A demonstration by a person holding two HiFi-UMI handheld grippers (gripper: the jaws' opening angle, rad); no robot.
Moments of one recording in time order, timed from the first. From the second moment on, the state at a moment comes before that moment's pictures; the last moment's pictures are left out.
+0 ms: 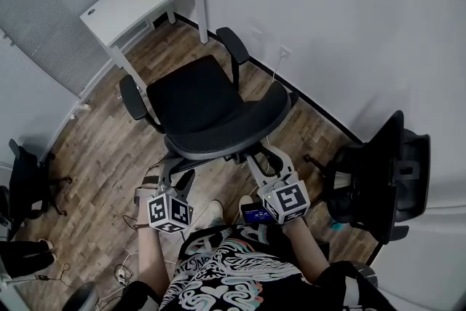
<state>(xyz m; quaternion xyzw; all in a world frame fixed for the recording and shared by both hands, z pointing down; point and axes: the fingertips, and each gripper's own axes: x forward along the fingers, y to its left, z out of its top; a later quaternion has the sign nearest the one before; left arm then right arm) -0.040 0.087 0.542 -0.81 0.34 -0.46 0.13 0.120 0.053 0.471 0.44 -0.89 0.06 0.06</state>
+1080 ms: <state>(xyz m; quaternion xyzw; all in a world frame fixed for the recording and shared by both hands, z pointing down) -0.032 0.078 0.565 -0.82 0.28 -0.48 0.11 0.105 0.022 0.472 0.44 -0.89 0.04 0.05</state>
